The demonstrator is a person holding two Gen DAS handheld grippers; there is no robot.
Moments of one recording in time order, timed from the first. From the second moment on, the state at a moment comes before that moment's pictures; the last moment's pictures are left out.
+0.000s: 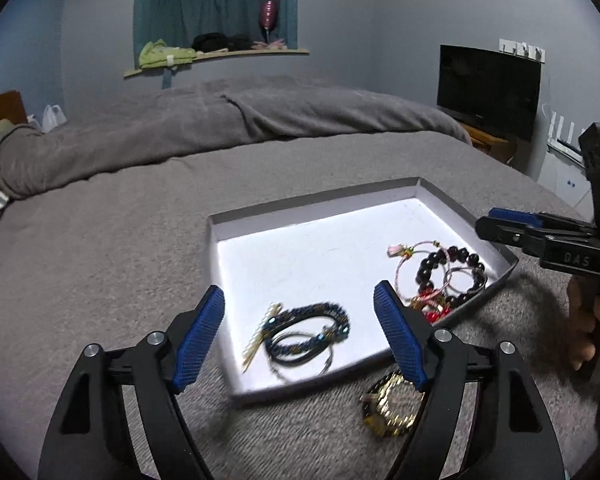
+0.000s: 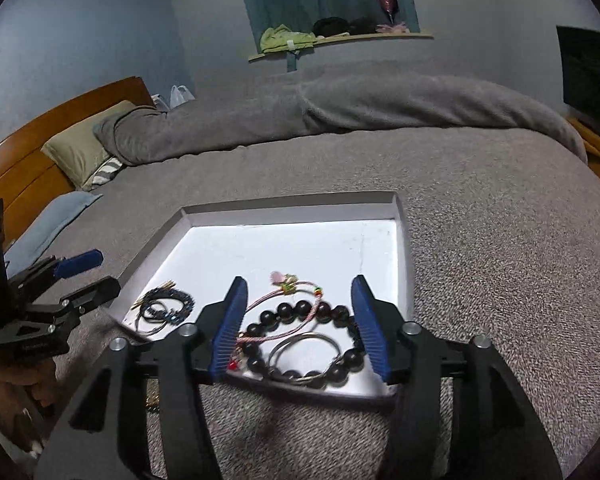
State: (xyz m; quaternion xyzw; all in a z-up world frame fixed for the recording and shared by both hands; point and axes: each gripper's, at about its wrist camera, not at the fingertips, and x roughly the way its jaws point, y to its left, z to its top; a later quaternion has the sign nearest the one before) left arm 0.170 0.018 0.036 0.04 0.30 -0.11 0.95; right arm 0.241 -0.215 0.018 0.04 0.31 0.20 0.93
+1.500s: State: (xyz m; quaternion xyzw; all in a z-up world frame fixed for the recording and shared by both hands) left arm 0.138 -0.039 -0.017 0.07 0.39 -0.18 0.90; right arm 0.177 -0.214 -0.026 -0.03 0.36 0.21 0.91
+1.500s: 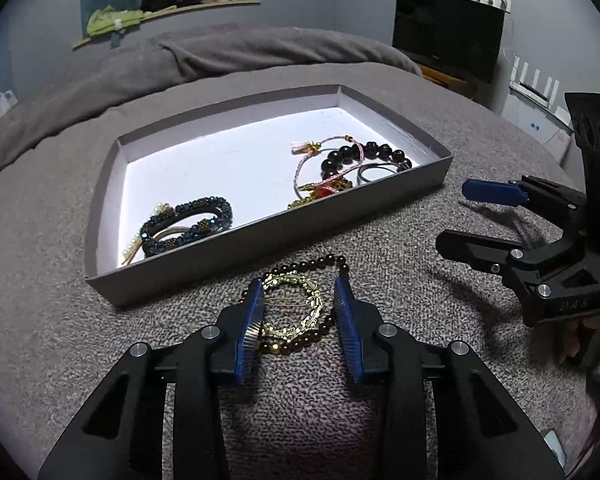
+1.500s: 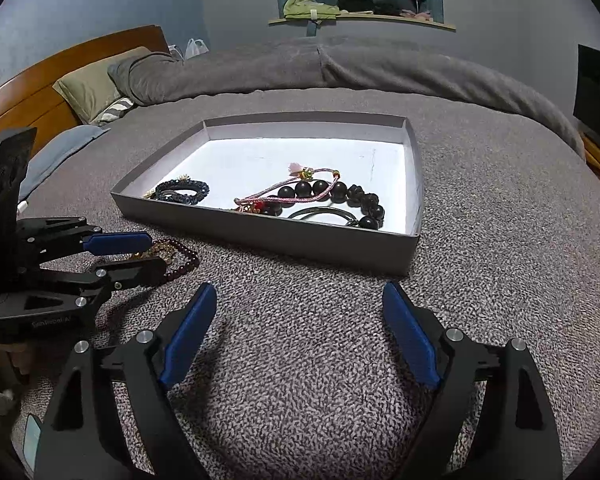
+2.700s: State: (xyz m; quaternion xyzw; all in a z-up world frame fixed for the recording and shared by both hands) left arm 0.137 -0.028 -0.016 0.04 0.40 -0.18 0.90; right arm 0.175 -0.204 -0.023 -0.04 0.35 0.22 0.91
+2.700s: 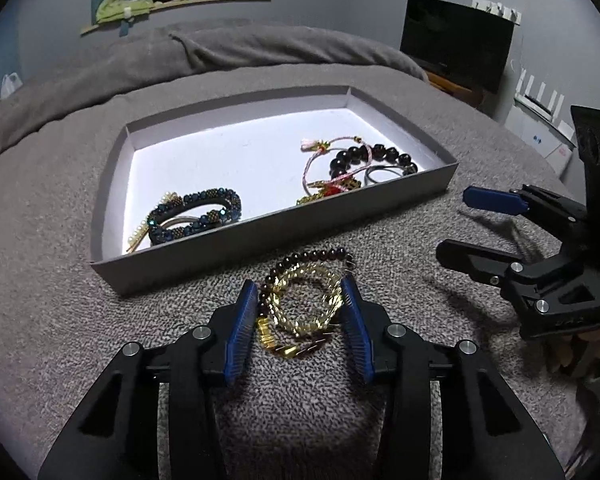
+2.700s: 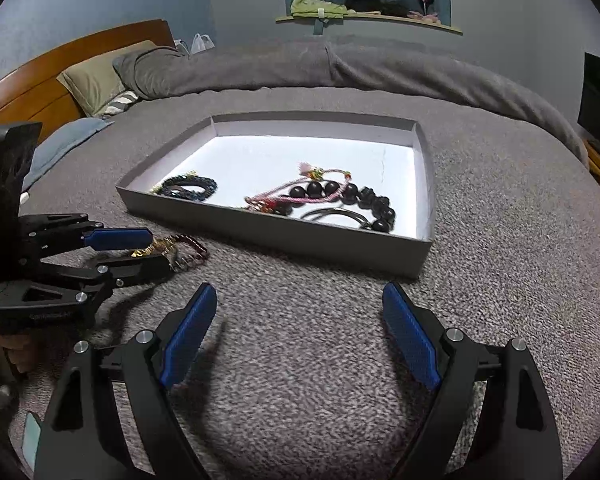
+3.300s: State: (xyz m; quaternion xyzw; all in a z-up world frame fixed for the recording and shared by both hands) left arm 0.102 0.004 0.009 0.04 0.37 -0.19 0.91; right arm 0.173 -0.172 -0.022 -0.04 0.36 0.26 0.89
